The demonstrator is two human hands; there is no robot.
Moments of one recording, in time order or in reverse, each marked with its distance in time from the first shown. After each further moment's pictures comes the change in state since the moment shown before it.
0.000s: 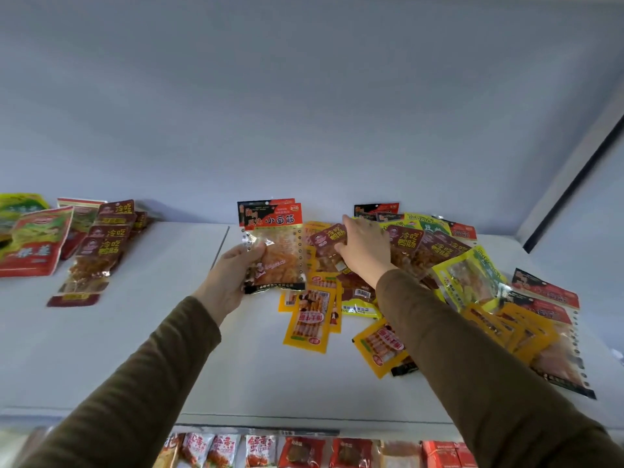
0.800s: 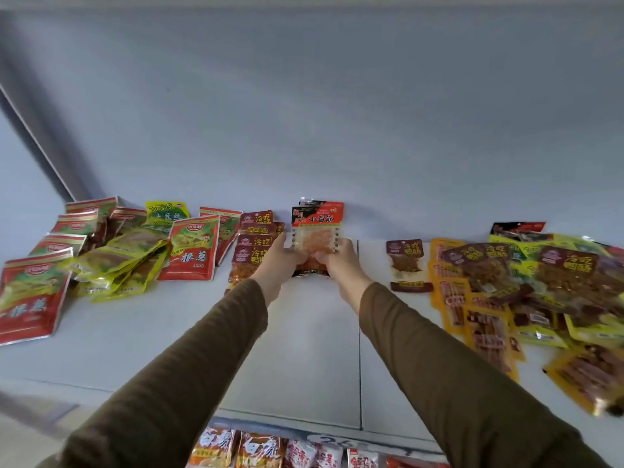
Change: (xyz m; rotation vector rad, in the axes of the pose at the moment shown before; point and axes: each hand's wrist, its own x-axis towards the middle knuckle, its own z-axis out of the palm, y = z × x) left_hand 0.028 0.081 -0.206 0.398 0.122 0.035; right_hand 0.023 -0.320 0.086 1.273 -0.238 0.364
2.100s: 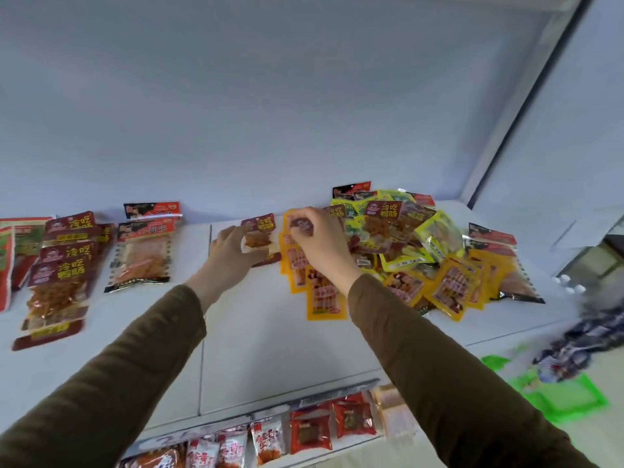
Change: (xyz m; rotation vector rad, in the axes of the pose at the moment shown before) left_hand -0.032 0.007 0.172 0.647 -0.152 0.327; right_hand -0.076 0.007 -0.229 -0.630 0.327 -0.449
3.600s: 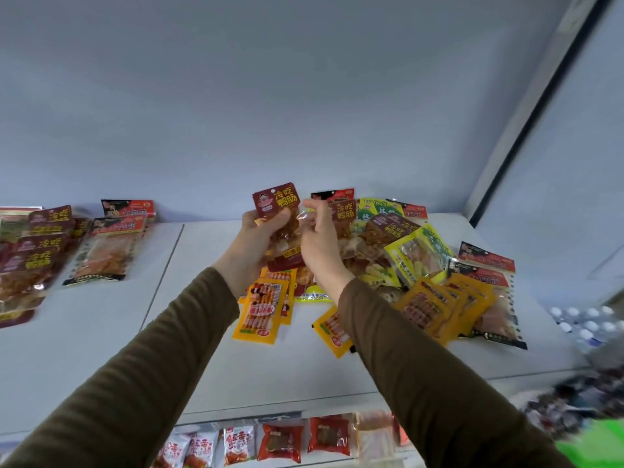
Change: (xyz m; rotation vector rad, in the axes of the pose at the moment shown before) left_hand 0.011 0.124 0.084 -0.928 0.011 -0.196; right_hand 0.024 0.061 -0.055 0.518 0.009 0.120
